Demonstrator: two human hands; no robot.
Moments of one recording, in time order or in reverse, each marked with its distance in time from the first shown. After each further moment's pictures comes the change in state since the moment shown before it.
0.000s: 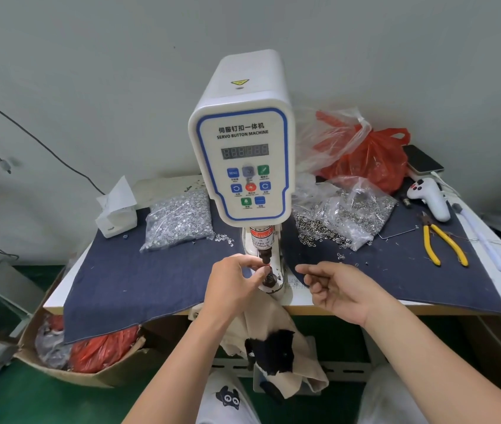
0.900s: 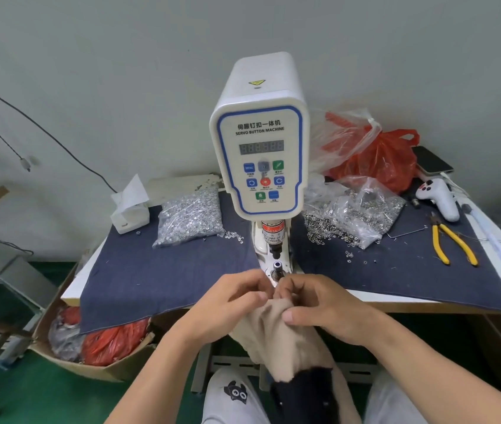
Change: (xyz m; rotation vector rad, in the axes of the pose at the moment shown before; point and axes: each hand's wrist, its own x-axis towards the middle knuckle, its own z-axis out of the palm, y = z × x) left_hand -0.051 0.009 -0.064 -0.311 -0.542 0.225; right_hand -0.050 0.029 0.048 -0.722 -0.561 -0.486
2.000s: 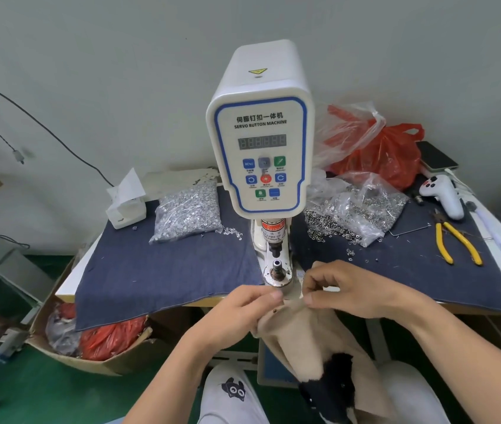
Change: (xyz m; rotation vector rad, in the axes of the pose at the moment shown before) left_hand 0.011 -0.021 0.025 -0.183 -0.033 -0.110; right_hand -0.002 -0.020 -0.048 -0.582 -0.043 0.113
